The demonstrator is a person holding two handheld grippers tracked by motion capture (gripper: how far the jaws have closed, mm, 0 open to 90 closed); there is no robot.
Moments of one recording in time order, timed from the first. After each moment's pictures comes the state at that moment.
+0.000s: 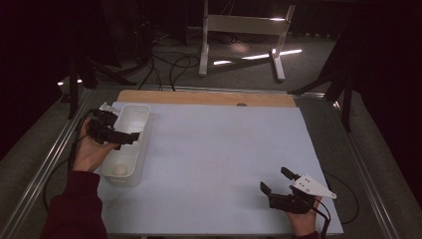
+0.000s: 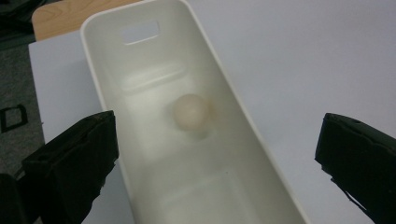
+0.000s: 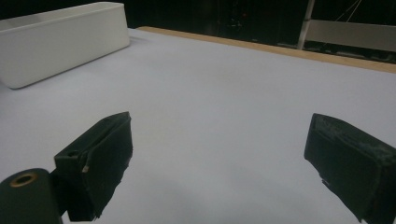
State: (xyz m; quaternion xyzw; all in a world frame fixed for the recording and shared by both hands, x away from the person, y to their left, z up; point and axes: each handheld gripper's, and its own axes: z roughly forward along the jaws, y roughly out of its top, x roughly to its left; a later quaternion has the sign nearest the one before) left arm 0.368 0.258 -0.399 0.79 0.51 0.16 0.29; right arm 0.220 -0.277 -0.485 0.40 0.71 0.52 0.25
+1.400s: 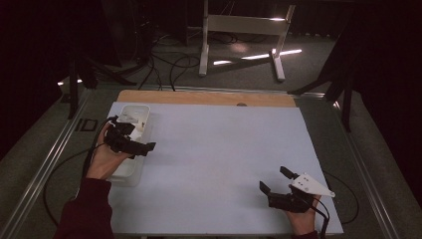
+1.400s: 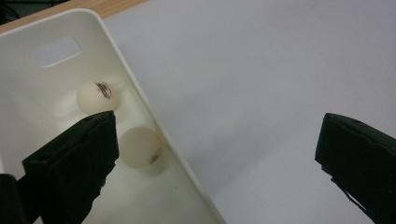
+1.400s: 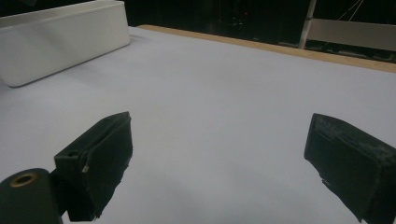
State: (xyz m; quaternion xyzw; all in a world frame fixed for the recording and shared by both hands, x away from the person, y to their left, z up) left arm 0.351 0.218 -0.413 0.83 0.43 0.15 0.33; right arm 0.223 -0.276 -0.486 0.40 0.72 0.52 0.25
